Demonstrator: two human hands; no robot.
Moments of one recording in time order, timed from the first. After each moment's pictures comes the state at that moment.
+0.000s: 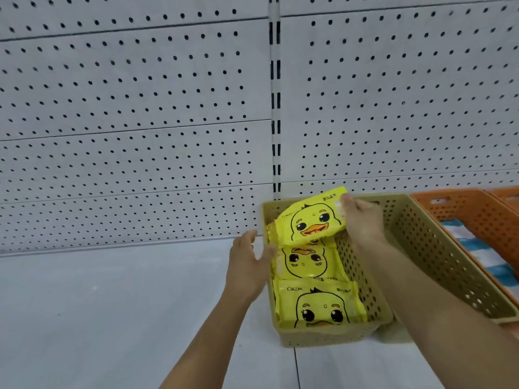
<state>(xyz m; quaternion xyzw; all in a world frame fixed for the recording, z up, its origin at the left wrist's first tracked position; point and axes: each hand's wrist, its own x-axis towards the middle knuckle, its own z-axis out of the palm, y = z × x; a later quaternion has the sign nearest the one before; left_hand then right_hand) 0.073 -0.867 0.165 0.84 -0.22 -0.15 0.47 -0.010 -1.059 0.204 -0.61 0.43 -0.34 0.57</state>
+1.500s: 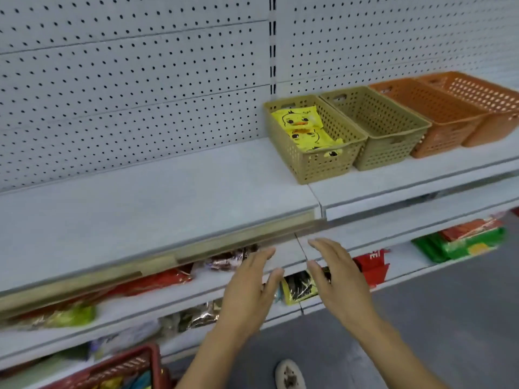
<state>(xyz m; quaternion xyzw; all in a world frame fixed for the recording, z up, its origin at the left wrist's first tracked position) -0.079 -0.545 0.087 0.79 -0.48 -0.16 0.35 -0.225 -0.670 0.077 -0.87 0.34 -0.25 0.25</state>
